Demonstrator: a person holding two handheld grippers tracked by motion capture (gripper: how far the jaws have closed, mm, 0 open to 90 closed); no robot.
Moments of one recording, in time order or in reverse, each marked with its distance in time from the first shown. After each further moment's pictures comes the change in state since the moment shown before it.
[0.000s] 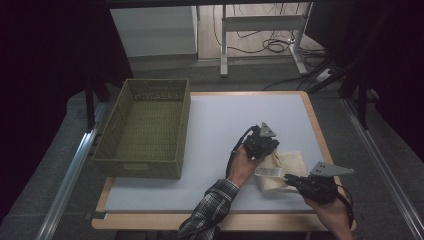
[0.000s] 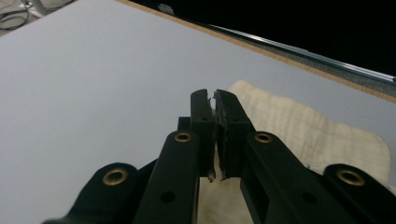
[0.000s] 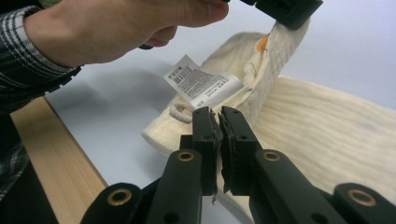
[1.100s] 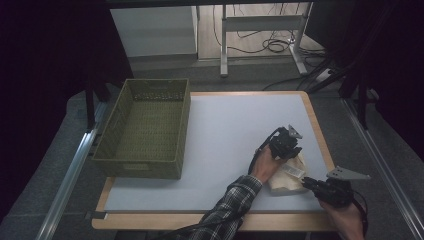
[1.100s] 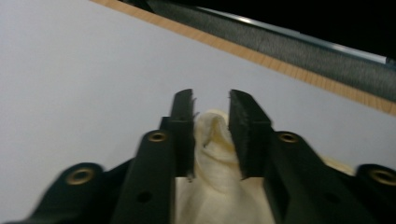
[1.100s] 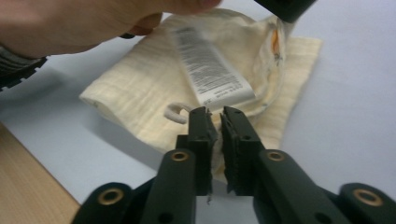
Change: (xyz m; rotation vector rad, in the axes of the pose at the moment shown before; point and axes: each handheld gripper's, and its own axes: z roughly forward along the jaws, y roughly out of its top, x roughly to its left) left arm -0.020 0.023 0.069 0.066 -0.047 0.006; right arm -0.037 -0.039 -0.016 0.034 -0.135 0.108
